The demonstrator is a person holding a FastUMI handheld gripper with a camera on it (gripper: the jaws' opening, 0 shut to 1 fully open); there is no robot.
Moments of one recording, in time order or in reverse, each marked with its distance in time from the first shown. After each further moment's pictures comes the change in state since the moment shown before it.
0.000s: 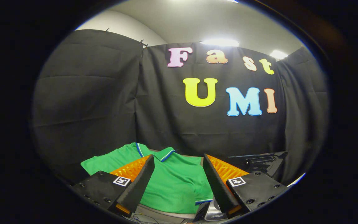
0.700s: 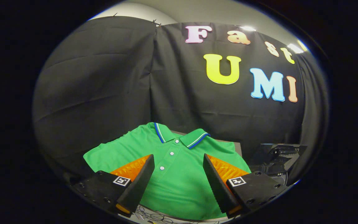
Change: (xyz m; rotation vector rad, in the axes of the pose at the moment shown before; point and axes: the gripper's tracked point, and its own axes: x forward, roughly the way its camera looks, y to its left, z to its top) arm 0.059 0.072 -0.058 -0.043 0.247 0.122
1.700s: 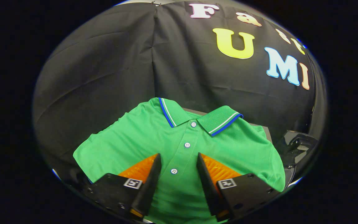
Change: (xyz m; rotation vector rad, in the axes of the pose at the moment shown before) arm 0.057 0.035 -0.030 0.032 0.233 0.056
